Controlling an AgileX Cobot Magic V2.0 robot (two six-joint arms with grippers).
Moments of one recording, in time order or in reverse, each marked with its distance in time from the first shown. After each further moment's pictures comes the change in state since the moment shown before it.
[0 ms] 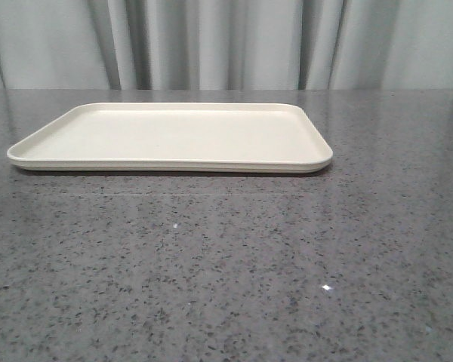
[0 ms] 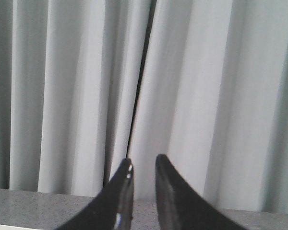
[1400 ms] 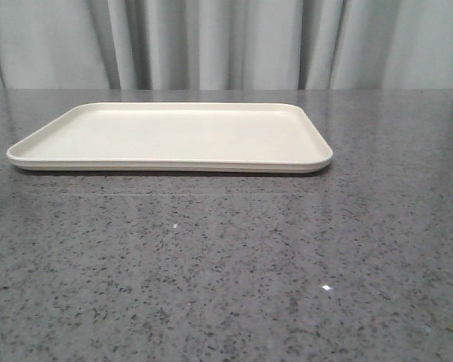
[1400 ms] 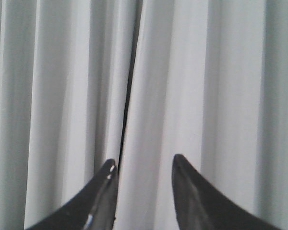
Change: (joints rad) left arm 0.014 0.030 -0.031 0.092 0.061 -0.042; right arm 0.000 0.000 -0.001 0.032 -0.136 0.000
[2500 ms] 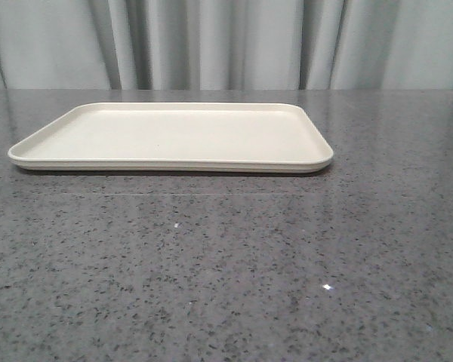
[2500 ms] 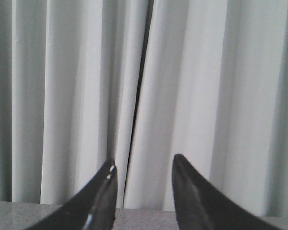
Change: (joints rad) left arm 0.214 0.324 -0.042 0.272 0.661 -0.054; right arm 0.000 0.000 0.000 0.000 0.108 0.000
